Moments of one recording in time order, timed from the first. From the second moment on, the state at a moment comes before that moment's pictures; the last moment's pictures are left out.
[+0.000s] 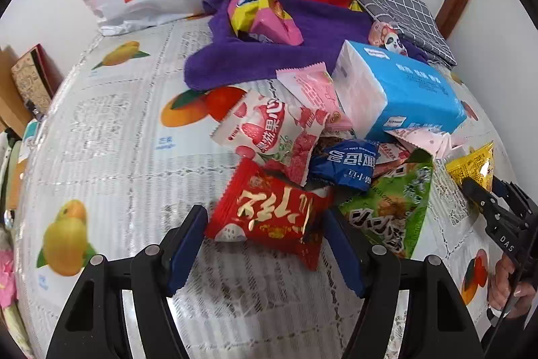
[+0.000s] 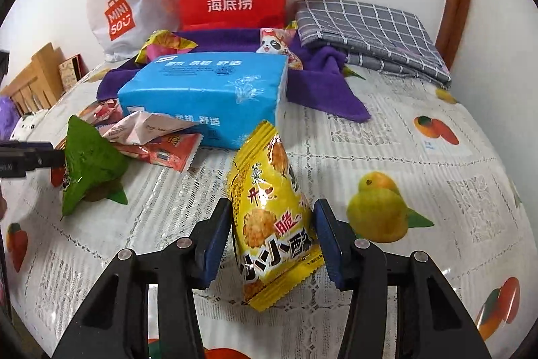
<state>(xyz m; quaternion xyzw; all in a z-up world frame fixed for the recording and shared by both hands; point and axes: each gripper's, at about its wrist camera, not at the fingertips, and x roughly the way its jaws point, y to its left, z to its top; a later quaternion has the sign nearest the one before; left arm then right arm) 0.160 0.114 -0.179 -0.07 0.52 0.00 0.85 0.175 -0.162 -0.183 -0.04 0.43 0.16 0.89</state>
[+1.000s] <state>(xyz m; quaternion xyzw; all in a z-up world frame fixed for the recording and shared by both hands) 0.116 0.127 -0.139 -0.08 0.46 -0.02 0.88 0.172 -0.165 -0.184 -0.04 0.43 0.15 0.89</state>
